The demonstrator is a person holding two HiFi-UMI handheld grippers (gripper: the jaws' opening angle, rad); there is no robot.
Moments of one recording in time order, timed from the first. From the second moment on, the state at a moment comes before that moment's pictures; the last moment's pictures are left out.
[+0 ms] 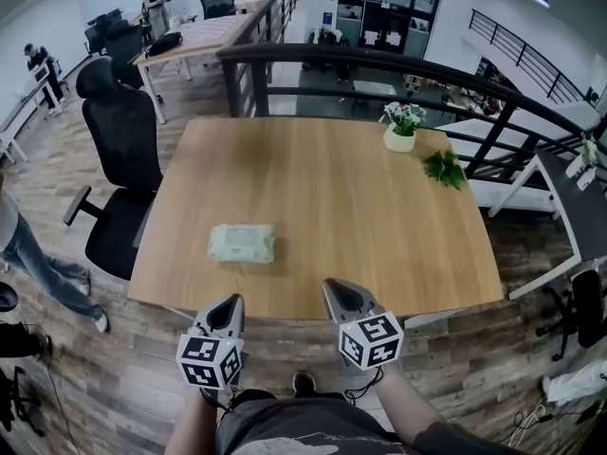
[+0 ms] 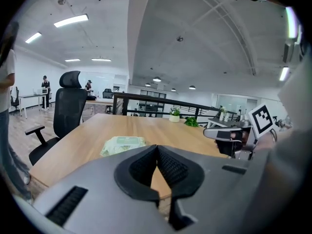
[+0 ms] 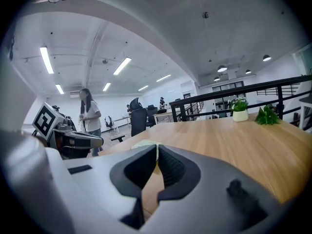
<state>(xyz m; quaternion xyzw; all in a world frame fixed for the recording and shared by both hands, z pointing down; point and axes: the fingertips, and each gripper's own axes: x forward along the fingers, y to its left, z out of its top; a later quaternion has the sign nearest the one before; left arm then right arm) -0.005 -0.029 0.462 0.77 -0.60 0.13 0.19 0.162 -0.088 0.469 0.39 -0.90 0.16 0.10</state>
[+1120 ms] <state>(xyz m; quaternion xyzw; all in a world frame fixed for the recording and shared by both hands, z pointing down) -0.120 -0.140 0.492 0.80 -0.54 0.16 0.20 0.034 -0.165 0.487 0.41 -0.88 0.16 0.16</state>
